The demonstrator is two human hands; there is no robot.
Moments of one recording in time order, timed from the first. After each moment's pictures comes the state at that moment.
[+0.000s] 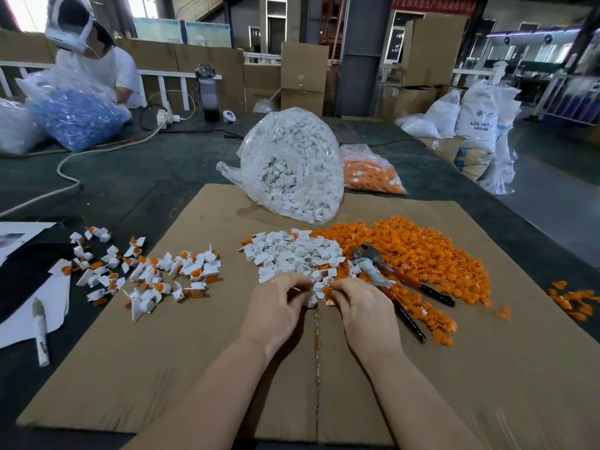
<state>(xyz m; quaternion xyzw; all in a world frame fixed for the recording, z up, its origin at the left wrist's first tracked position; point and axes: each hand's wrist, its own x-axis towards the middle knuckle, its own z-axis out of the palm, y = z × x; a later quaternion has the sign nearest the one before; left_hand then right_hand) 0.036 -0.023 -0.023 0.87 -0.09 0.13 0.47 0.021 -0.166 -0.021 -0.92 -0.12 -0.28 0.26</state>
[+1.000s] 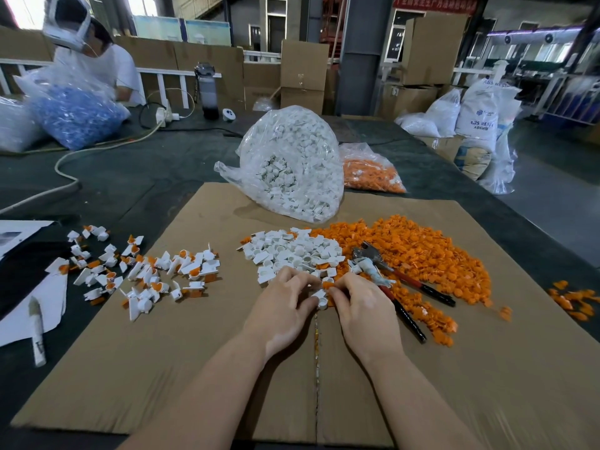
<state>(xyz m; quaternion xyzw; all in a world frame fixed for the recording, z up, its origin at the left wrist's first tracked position) 0.049 -0.023 -0.033 0.91 -0.16 0.07 0.37 0.021 -0.166 -0.023 -0.93 -0.08 -0.24 0.27</state>
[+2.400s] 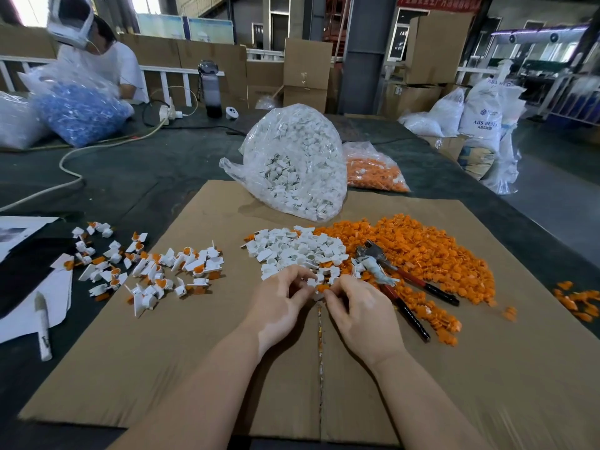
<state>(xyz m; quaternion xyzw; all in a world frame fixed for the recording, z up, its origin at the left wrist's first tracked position) 0.043 -0.016 -0.025 0.84 -0.10 0.03 0.53 0.020 -0.164 -0.024 -0.91 -0.14 -0.26 0.27</state>
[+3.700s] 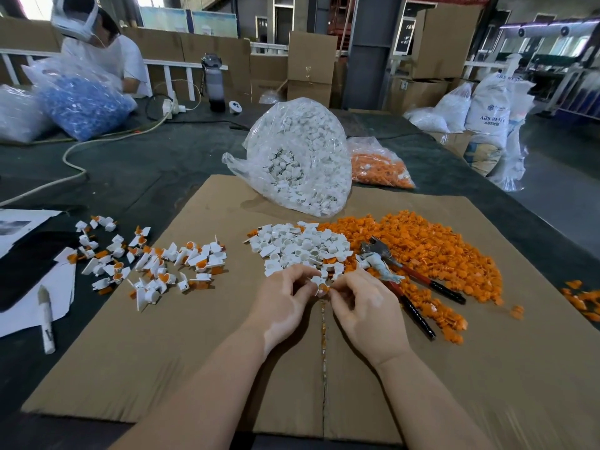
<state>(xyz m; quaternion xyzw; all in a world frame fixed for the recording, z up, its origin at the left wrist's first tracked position) 0.041 -0.018 -0.022 0.85 -0.09 0.05 0.51 0.021 -0.167 -0.026 -0.90 -0.16 -0.30 0.26</state>
